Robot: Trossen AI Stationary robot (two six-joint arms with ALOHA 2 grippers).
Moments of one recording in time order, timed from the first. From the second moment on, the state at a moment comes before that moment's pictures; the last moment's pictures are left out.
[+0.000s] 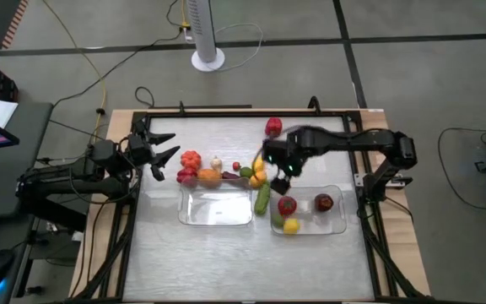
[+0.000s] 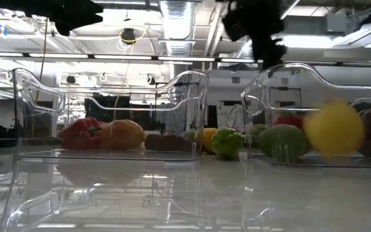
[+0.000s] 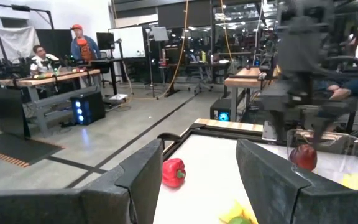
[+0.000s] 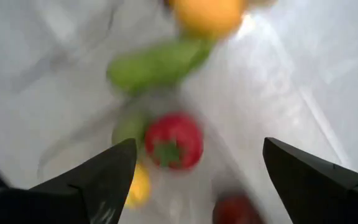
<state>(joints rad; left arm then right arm) 0.14 0.38 0.46 -0.02 -0.29 0.05 -0.09 1.68 1.56 -1.27 -0.08 0.50</state>
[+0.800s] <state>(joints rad) 0.14 0.38 0.46 -0.03 -0.29 0.06 -0.31 2.15 1.80 -1.10 -0.08 0.29</state>
